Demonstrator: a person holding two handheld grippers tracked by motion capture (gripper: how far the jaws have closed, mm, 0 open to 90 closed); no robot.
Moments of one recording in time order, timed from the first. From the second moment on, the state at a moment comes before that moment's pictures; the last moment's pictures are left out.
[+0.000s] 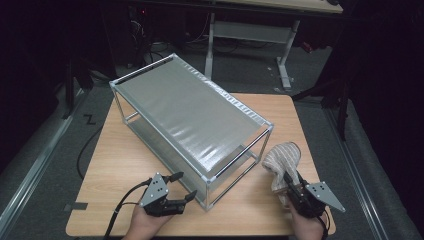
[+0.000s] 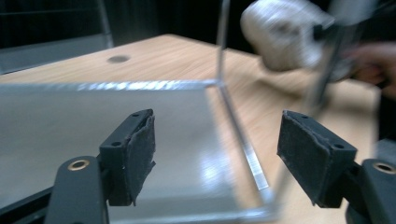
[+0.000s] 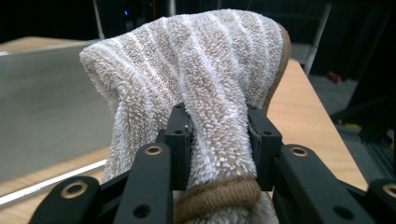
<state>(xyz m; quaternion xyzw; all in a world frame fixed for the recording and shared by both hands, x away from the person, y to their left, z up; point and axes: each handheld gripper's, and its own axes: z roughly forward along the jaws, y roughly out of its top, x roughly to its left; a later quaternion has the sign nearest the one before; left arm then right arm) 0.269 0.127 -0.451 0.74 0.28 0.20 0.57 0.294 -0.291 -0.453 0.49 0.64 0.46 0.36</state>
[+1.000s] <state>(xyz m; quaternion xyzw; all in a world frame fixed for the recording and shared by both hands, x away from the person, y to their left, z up) 0.256 0.097 -0.461 0.73 0.25 0.21 0.60 0.308 -0.280 -0.483 0.53 0.70 0.38 0.31</state>
